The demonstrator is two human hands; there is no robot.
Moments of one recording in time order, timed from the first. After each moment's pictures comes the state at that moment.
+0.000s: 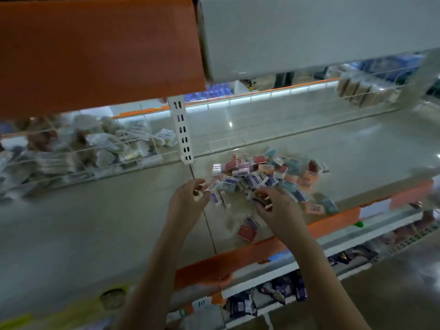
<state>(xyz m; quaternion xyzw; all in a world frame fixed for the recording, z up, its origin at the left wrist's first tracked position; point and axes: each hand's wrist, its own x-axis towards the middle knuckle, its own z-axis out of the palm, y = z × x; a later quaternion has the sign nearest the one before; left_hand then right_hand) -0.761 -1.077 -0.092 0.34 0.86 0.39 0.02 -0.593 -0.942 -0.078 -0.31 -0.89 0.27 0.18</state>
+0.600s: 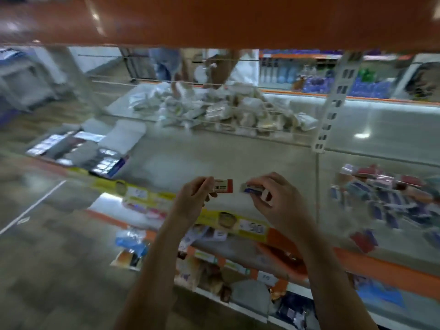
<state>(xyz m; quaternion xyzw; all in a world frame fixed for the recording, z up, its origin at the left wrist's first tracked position) -0.723 -1.305 -0.063 0.07 0.81 0.58 0.00 -0.670 -1.109 -0.041 0.11 -0.92 0.33 0.18</state>
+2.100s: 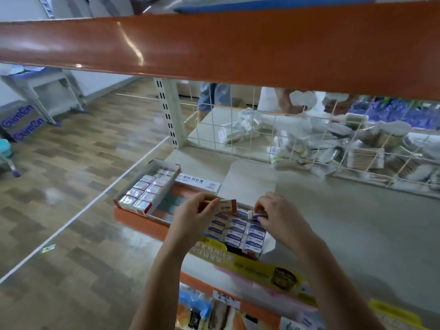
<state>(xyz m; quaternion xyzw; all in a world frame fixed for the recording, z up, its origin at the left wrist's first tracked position) -0.932 -1.675 -0.056 0.10 0.86 0.51 -0.01 -0.932 -1.467 -0.068 0.11 -0.98 0.18 0.06</state>
